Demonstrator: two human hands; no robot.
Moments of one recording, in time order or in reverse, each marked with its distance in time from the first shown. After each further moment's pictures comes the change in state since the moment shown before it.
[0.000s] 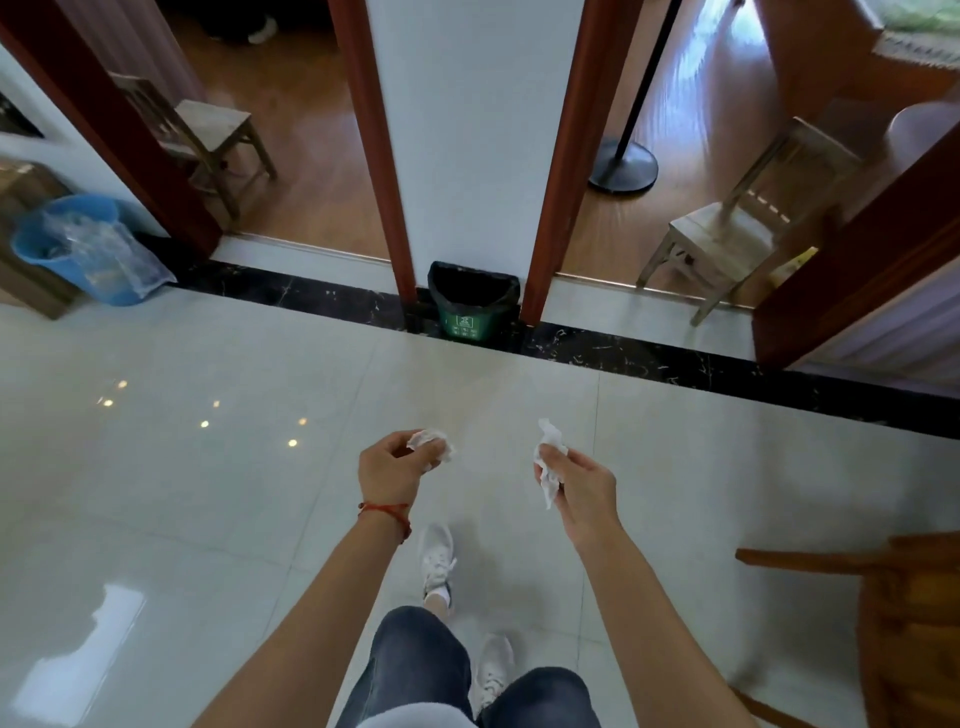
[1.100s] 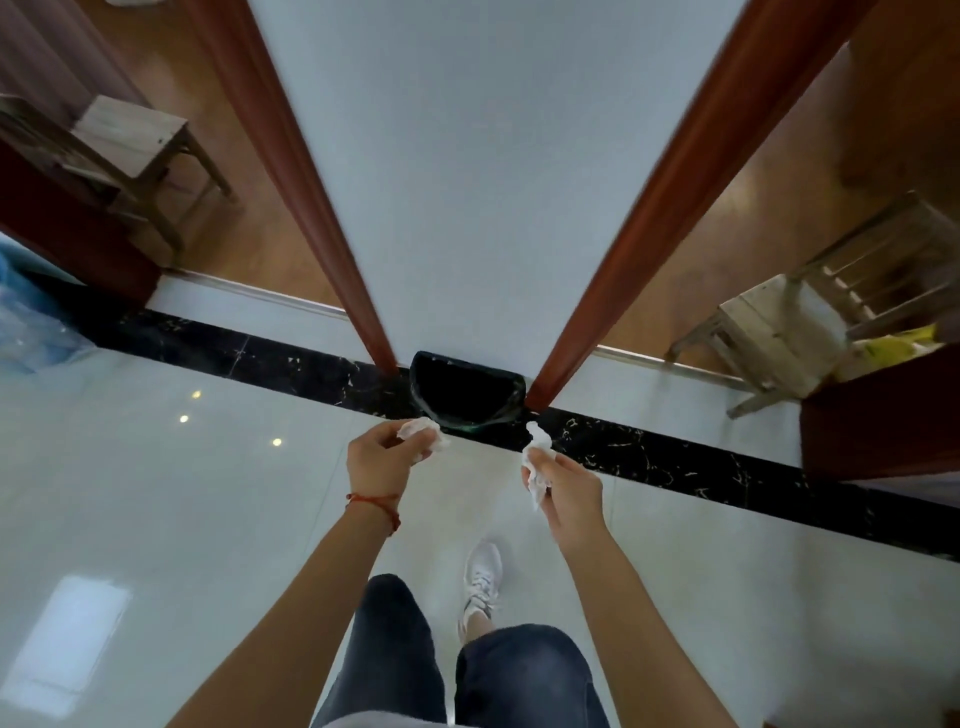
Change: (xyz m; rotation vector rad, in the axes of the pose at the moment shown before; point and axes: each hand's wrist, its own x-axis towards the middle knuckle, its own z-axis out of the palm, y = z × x) left_hand 0.405 0.163 0.168 0.081 0.018 -0.072; right_hand 0.355 -0.203 0.225 -0.072 0.006 0.122
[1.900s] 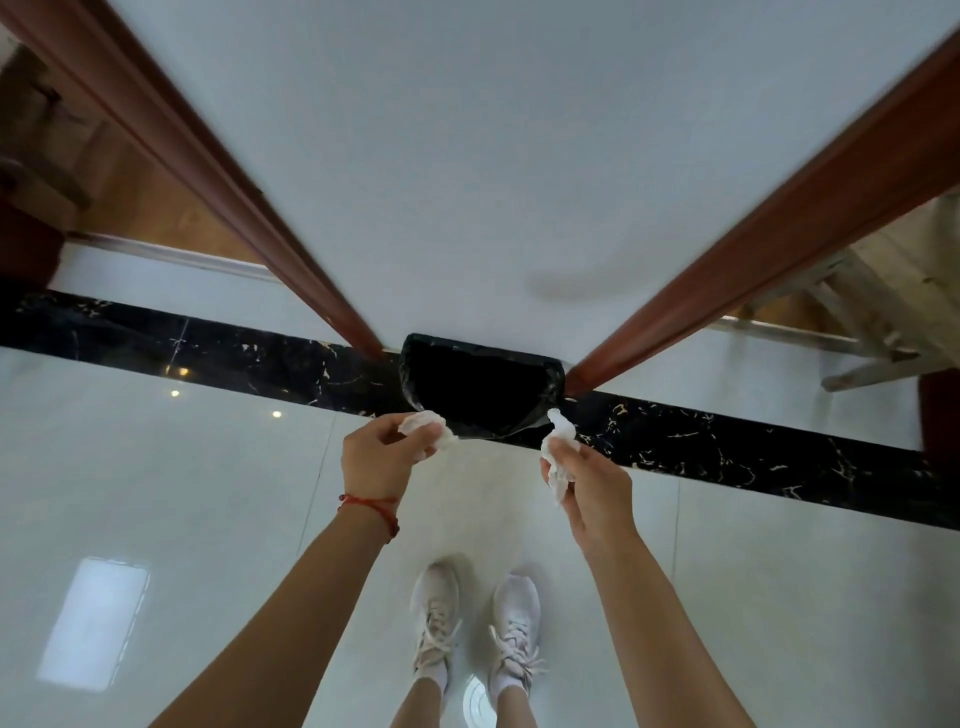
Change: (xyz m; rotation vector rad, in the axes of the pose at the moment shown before) left_hand 0.216 -0.122 0.070 0.107 -0.034 -0.096; right_hand 0.230 0.068 0.053 0.066 0.045 0.034
